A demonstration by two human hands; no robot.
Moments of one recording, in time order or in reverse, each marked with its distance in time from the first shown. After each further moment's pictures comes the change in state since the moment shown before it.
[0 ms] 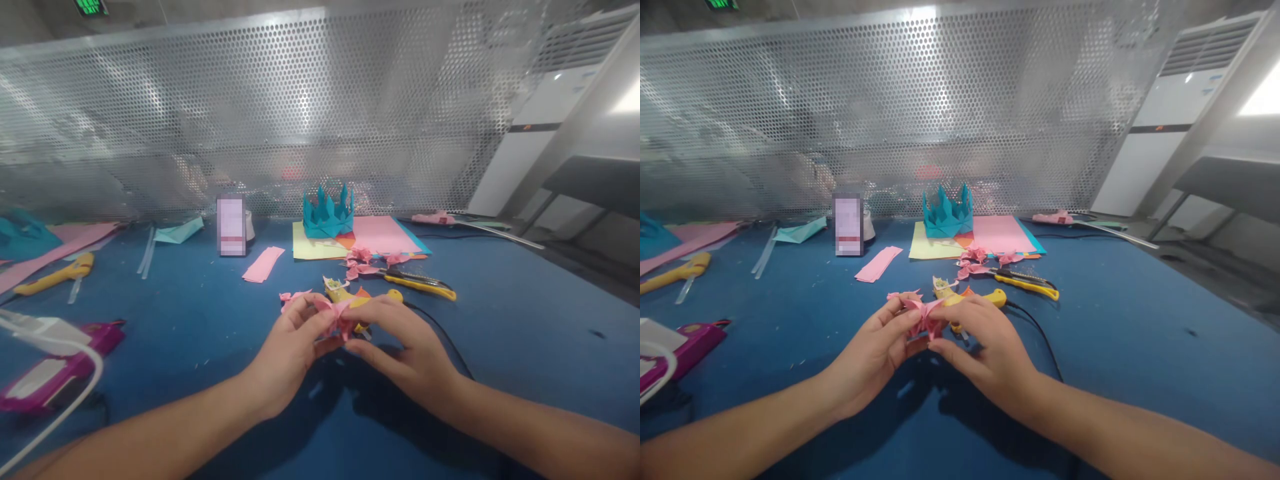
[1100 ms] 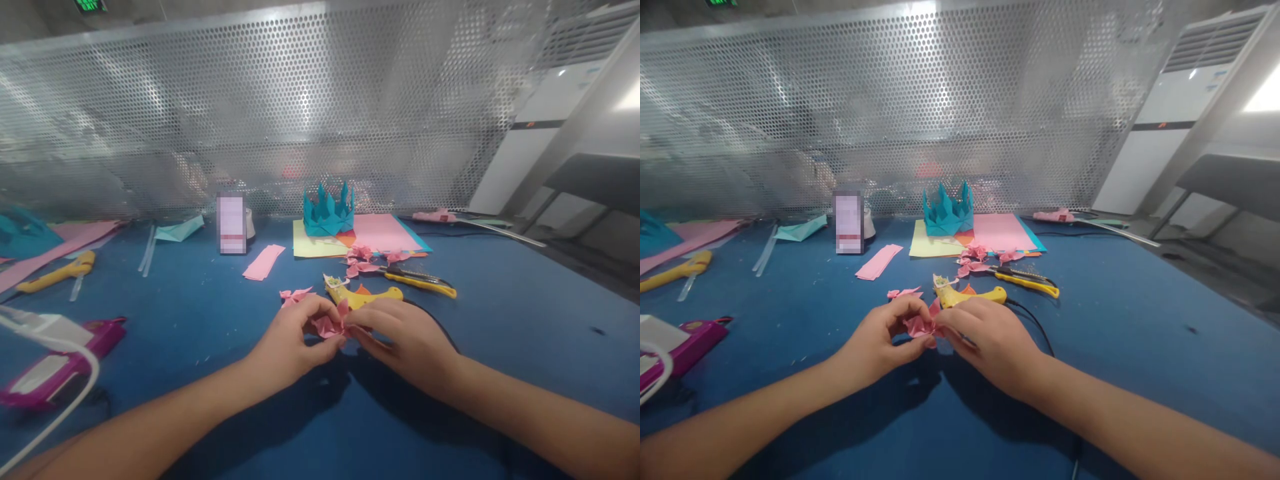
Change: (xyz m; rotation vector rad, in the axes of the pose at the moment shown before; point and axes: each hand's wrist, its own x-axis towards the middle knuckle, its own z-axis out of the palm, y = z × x) left_hand 0.007 0.003 -0.017 0.821 -0.185 0.252; right_hand -0.003 0.017 -0.001 -0.279 -0.148 -0.167
